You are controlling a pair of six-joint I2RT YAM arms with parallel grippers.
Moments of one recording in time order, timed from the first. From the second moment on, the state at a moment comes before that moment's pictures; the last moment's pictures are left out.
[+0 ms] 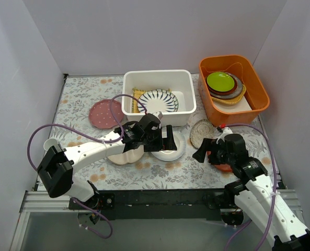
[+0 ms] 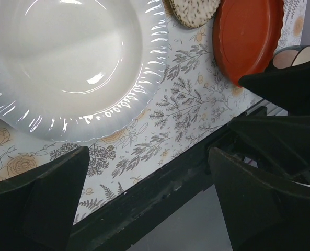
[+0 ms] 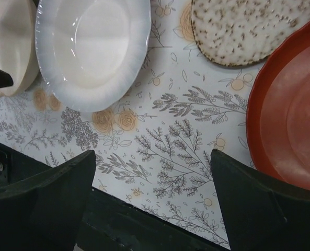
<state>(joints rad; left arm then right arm) -0.92 1.44 1.04 -0.40 0.12 -0.86 0.39 0.56 0.48 -0.62 -0.22 0.49</state>
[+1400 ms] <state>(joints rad) 0.04 1.23 0.94 -0.56 0.32 -0.69 0.39 0.65 0.34 -0.35 -0.45 0.64</state>
